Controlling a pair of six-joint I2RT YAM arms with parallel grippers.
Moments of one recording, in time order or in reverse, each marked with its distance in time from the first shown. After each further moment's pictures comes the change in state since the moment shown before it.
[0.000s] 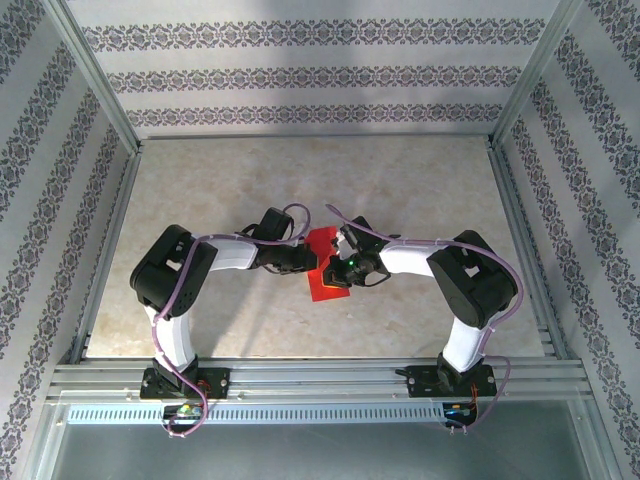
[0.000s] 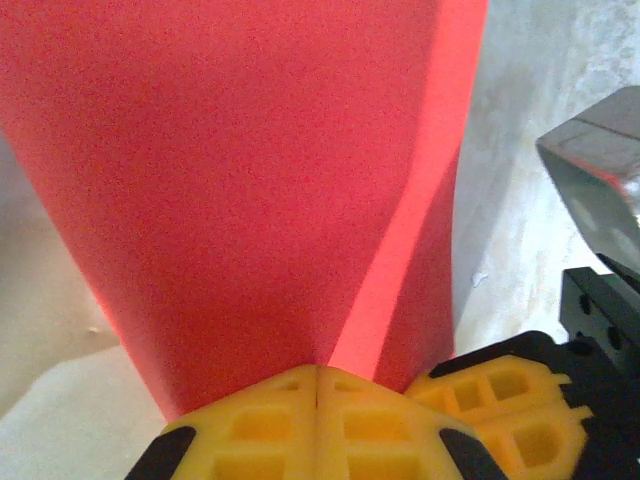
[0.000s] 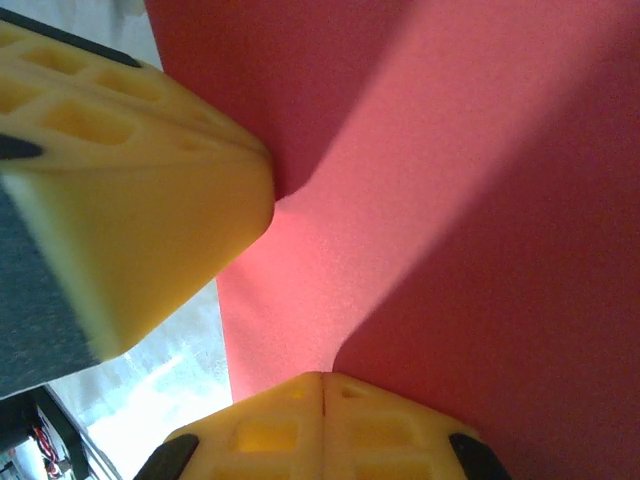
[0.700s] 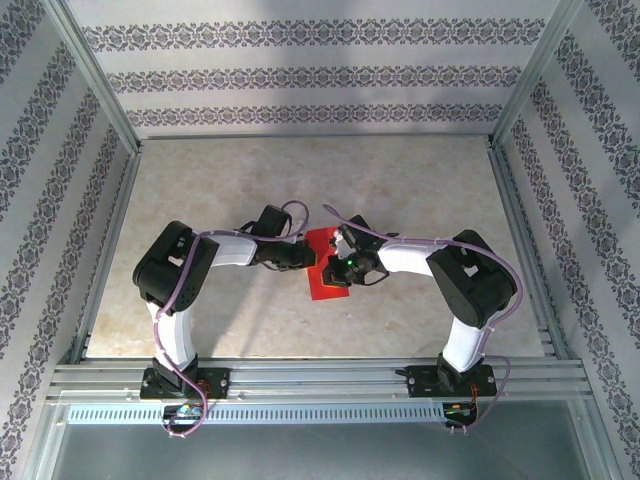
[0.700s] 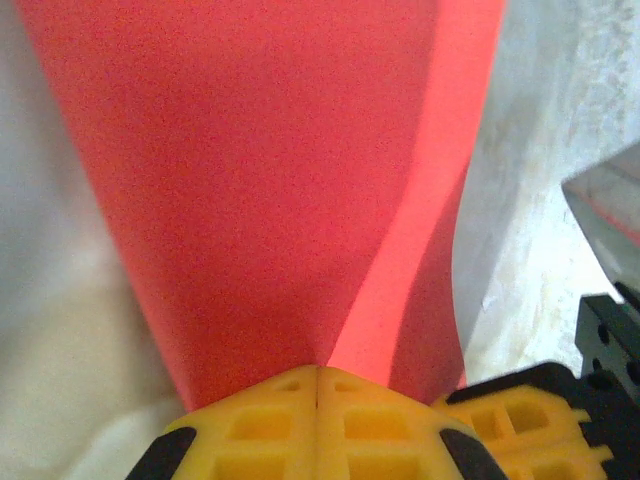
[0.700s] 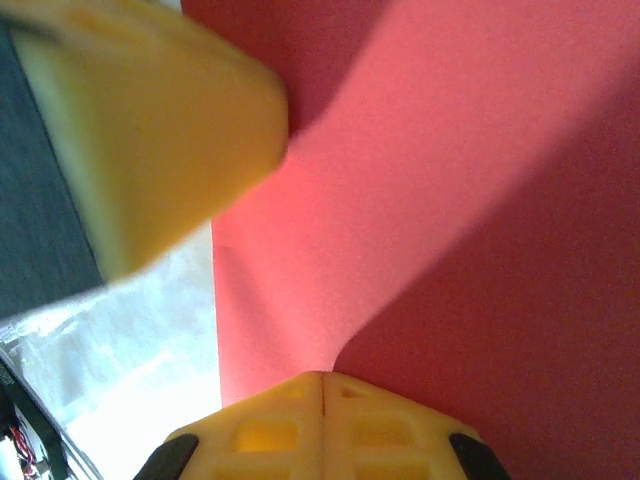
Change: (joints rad) left arm 0.044 0.039 0.038 0.006 0.013 0.024; right arm 0.002 0.005 0.023 -0.037 0.026 -0.039
